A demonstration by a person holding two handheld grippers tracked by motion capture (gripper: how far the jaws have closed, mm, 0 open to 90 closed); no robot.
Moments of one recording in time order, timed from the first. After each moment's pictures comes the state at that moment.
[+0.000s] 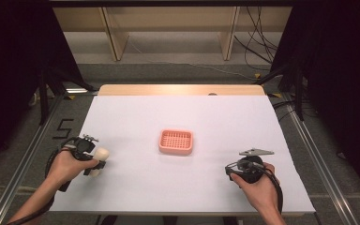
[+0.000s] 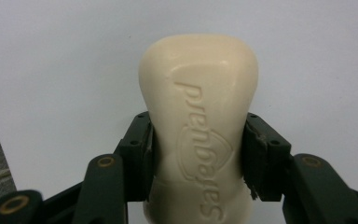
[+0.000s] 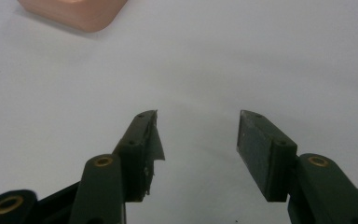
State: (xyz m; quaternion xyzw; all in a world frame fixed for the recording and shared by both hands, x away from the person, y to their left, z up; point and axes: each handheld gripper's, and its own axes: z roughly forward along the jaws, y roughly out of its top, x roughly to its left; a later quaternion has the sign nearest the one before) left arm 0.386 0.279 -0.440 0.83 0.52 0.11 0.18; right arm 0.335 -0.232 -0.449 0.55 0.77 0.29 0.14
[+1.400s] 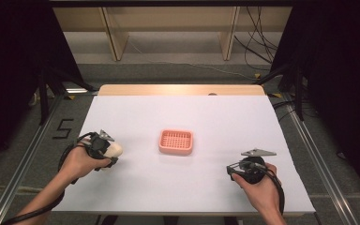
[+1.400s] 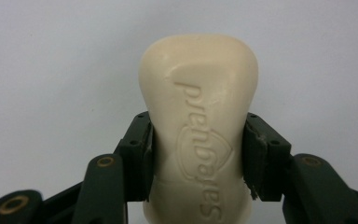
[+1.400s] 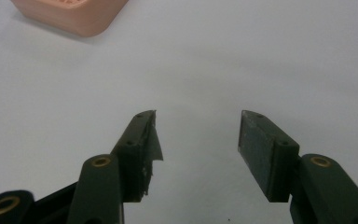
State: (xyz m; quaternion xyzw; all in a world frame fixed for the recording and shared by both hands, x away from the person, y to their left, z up) left arm 0.393 0.237 -0.430 0.88 0.41 0.15 0.19; right arm 0.330 -0.233 -0.446 0.56 0.76 0.31 0.14
